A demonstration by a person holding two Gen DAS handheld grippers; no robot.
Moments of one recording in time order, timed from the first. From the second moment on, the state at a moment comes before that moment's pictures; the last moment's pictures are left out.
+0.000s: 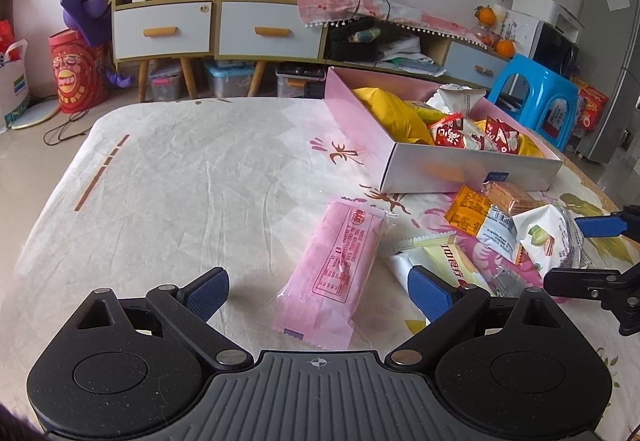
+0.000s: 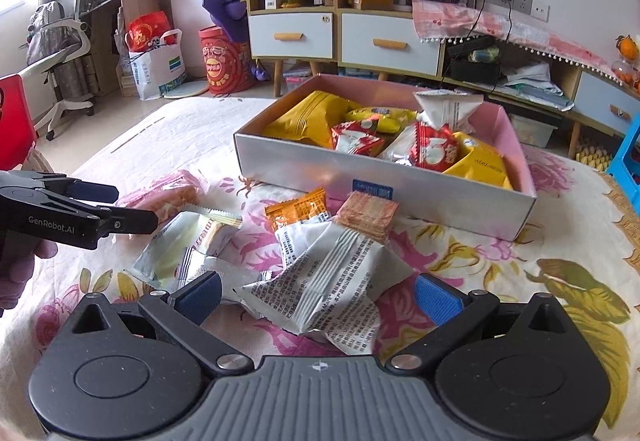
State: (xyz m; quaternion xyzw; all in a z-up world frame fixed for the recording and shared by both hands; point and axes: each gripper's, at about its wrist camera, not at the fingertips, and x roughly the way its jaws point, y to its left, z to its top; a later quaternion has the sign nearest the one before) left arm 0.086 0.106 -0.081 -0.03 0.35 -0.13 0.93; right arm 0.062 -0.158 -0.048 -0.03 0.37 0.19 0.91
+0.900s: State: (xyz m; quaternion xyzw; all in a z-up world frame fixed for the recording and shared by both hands) left arm 0.096 0.105 -0.081 -0.05 0.34 -0.13 0.93; right arm 0.069 -0.159 -0.050 -0.02 0.37 0.20 0.91
